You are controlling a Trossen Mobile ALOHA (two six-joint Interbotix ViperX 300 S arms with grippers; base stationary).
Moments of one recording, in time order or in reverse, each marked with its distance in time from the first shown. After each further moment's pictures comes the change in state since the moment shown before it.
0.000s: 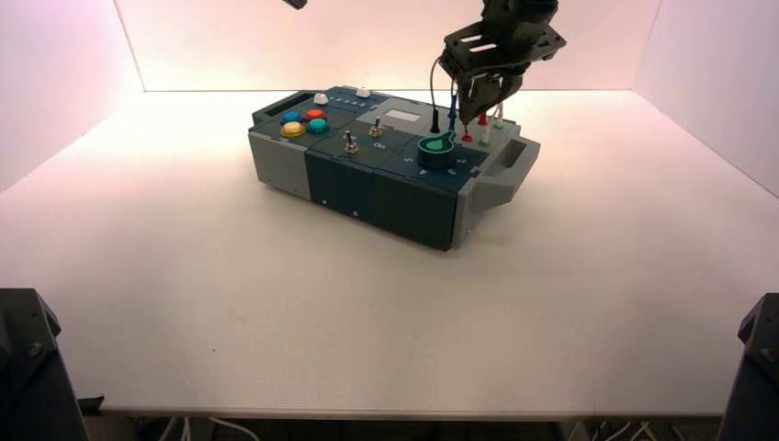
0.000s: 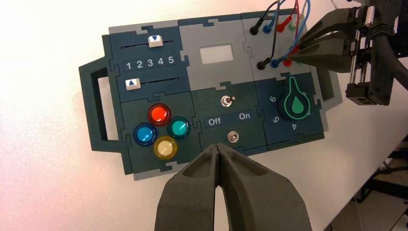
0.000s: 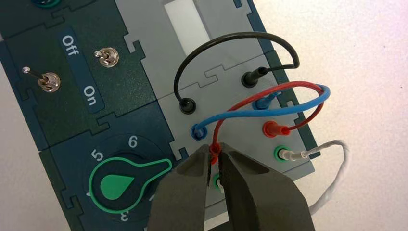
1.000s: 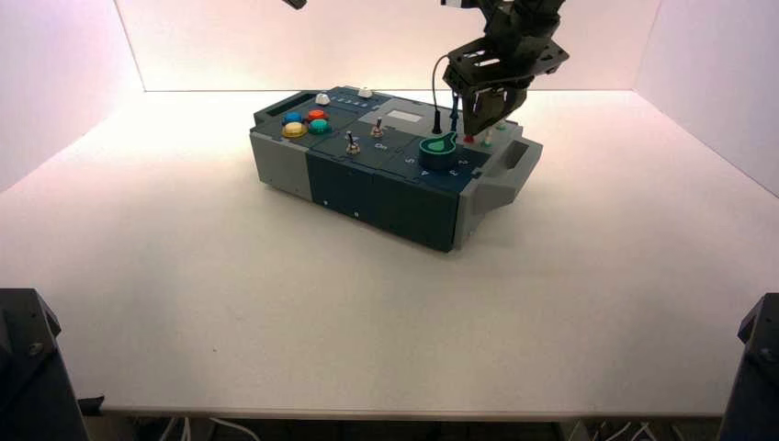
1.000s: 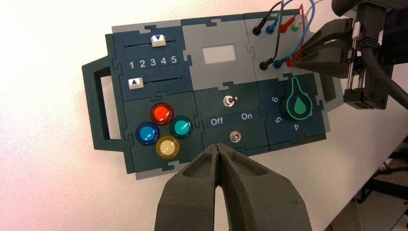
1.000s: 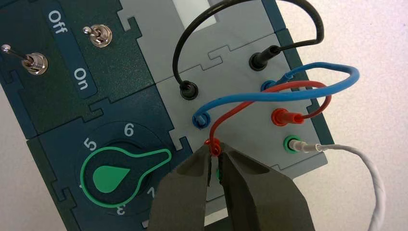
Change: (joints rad) left arm 0.000 0.000 0.000 0.000 0.000 0.000; right arm -0.002 0.025 0.020 0.000 0.014 0.000
